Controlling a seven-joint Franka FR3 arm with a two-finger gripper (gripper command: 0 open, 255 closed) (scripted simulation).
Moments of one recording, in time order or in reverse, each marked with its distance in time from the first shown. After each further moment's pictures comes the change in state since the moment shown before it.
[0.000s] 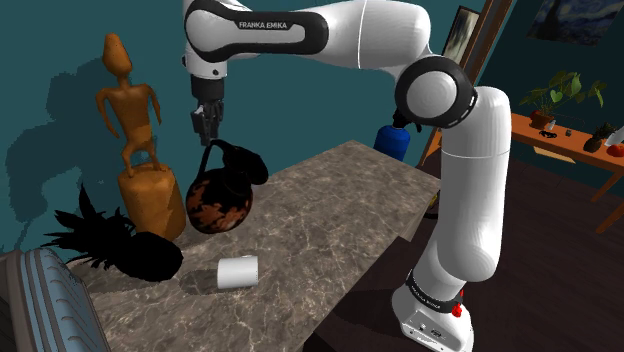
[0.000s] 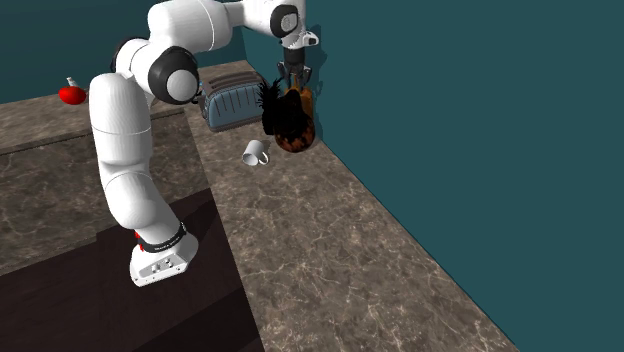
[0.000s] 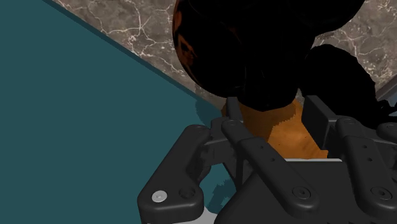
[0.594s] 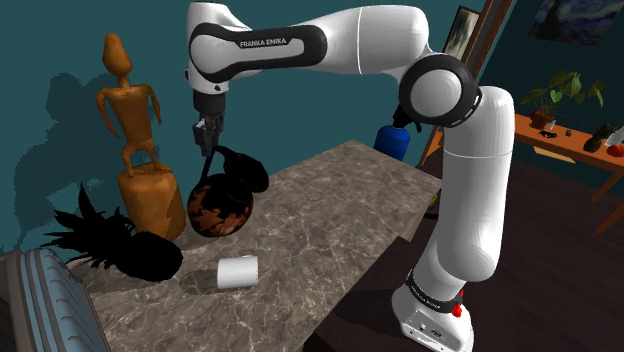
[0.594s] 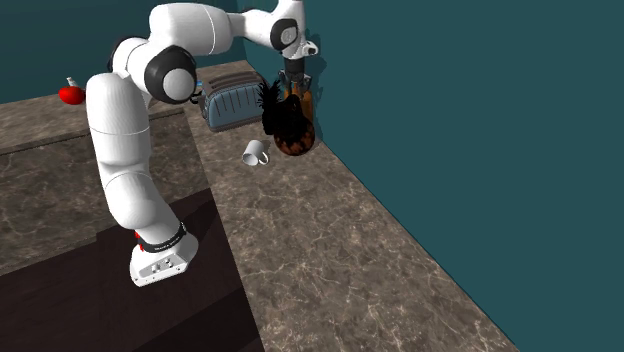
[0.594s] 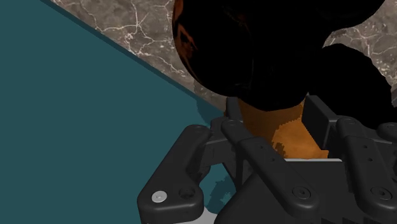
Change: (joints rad) arm -0.006 -0.020 -0.001 -0.120 0.003 0.126 -0.005
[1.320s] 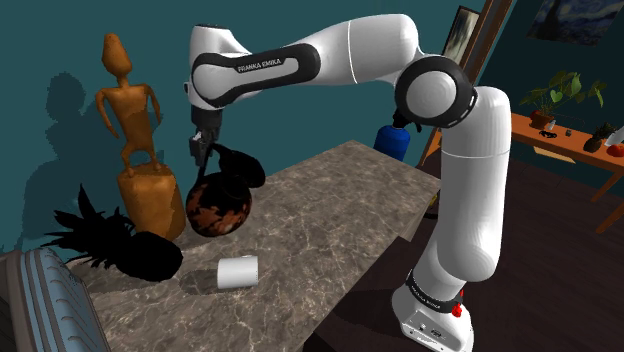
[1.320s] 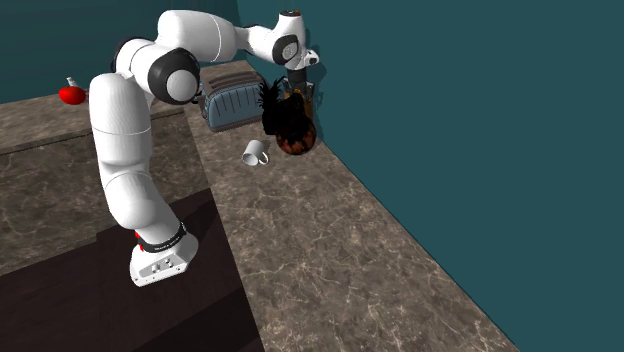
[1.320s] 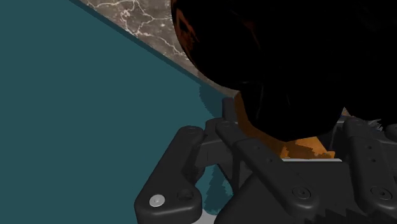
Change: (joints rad) arm 0.001 0.020 -0.002 -0.093 -0.006 0.199 0.000
